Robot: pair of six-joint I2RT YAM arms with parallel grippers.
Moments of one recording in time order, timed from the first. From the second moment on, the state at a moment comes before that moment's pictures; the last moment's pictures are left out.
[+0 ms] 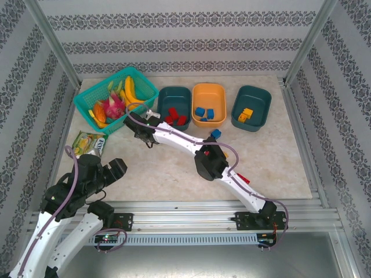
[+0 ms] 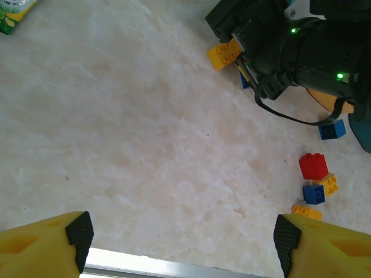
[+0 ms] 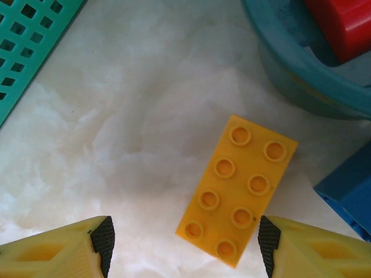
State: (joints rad) left arm -0.39 0.45 0.82 -1.18 -0.07 -0.90; right arm 0.96 2.65 2.51 -0.99 0.35 1.15
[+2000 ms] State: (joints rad) left arm -0.44 0.98 0.95 -0.74 0.14 -0.83; right arm 0.78 1.87 1.85 -1.03 0.23 0.92
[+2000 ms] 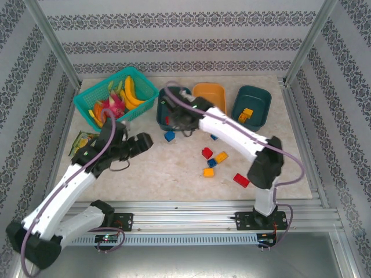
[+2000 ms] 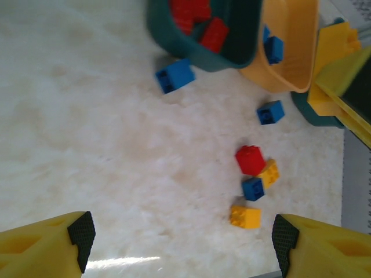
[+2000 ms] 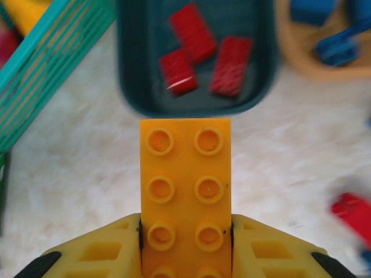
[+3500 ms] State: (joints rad) left arm -0.73 2.01 1.85 -0.54 0.21 -0.76; right arm -0.05 2.18 1.82 -1.07 0.10 0.57
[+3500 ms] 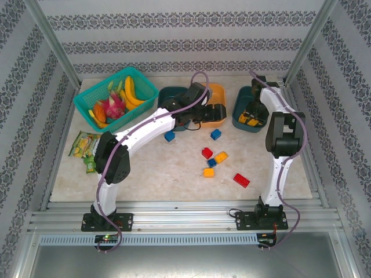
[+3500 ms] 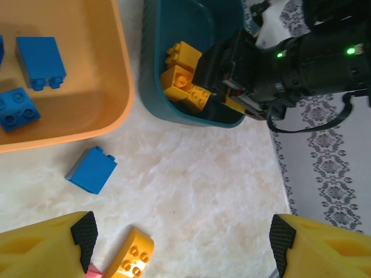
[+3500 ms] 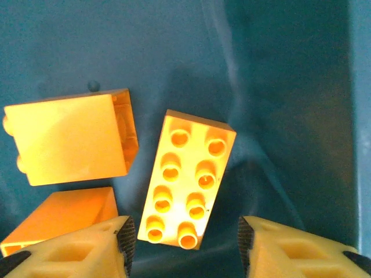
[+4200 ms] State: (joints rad) left arm -0.70 1.50 1.46 -0.79 -0.02 -0.74; right arm 0.41 1.28 1.46 -0.89 0.06 0.54
